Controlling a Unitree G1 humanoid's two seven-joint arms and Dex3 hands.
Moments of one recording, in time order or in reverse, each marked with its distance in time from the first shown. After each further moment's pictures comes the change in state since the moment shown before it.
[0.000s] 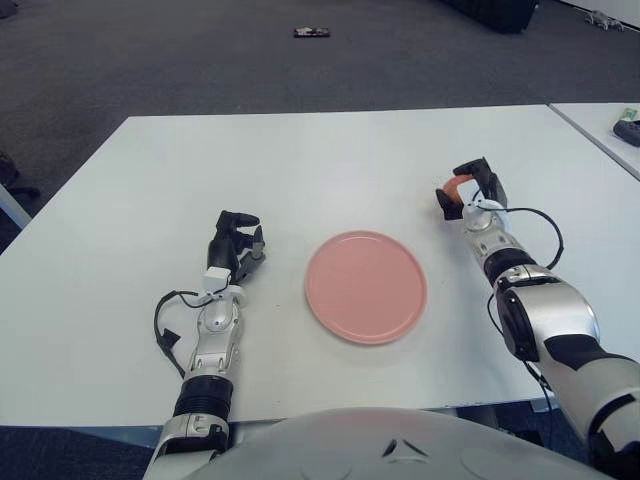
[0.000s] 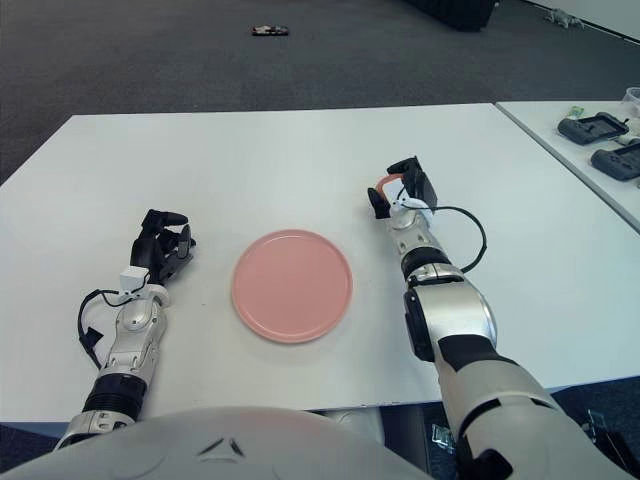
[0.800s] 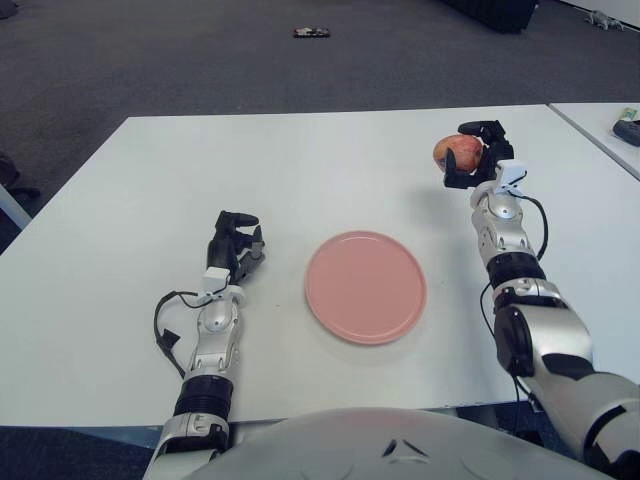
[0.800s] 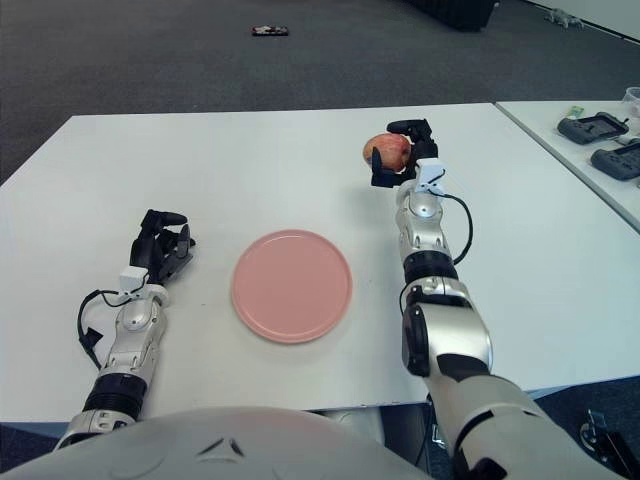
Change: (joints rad) left arm -0.005 -0.001 0.003 0.008 -0.007 -0.005 -0.002; right arm 0.172 0.086 -0.170 -0.522 0.348 -0.097 0.398
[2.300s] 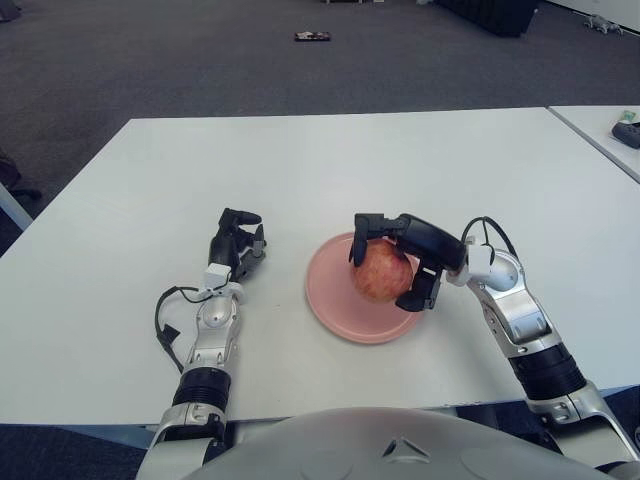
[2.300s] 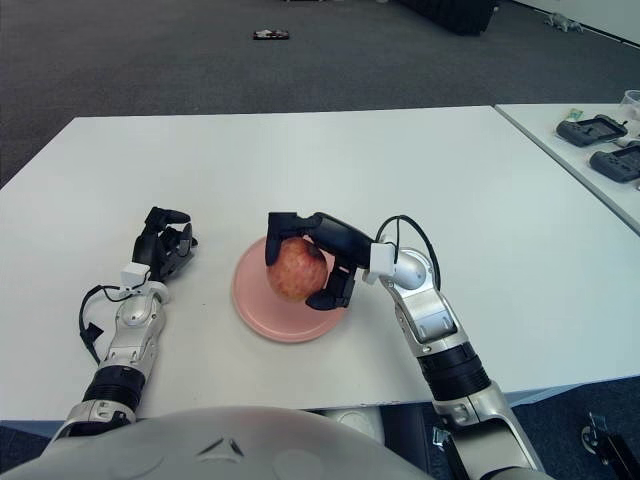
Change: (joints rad) left arm -0.032 0.024 -0.001 0.071 0.005 -0.023 -0.023; right arm 0.471 -0.220 0.451 -0.887 -0.016 0.071 0.820
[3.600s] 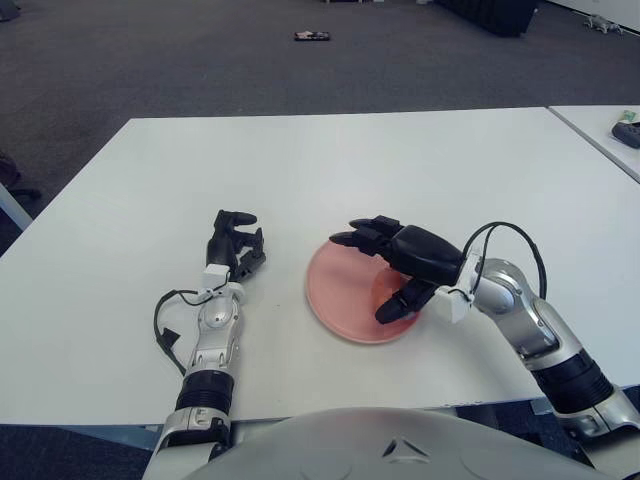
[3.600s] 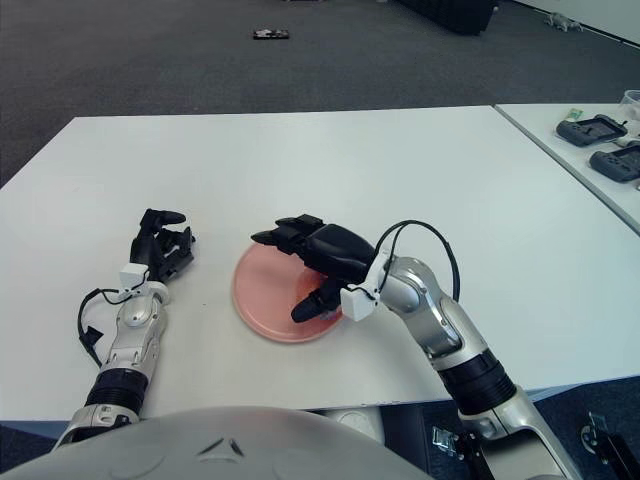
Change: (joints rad) left arm 0.016 -0.029 0.014 -0.043 -0.004 0.032 0.032; right arm 0.034 -0.105 0.064 -0.035 -0.573 -0.180 -0.327
